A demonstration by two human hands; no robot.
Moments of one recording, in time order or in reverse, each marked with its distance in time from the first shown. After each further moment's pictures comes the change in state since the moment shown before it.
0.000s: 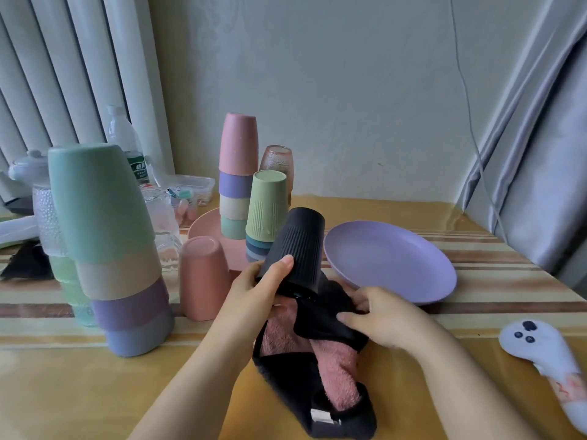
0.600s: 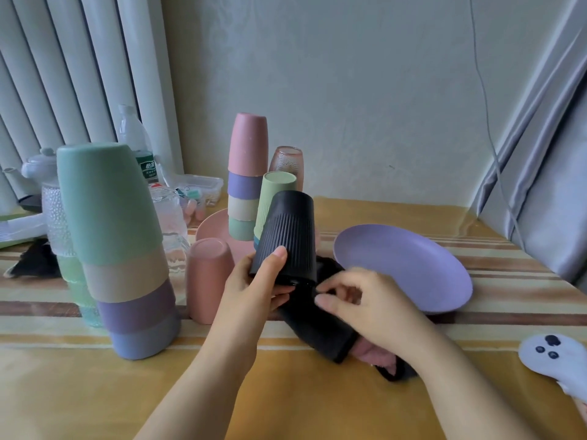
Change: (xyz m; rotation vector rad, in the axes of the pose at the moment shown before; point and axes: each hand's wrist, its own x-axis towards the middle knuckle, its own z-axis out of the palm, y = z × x) left_hand 0.004 0.005 -0.003 -0.120 0.110 0.091; right_hand 0.000 -0.030 0.000 0.113 0.210 -0.417
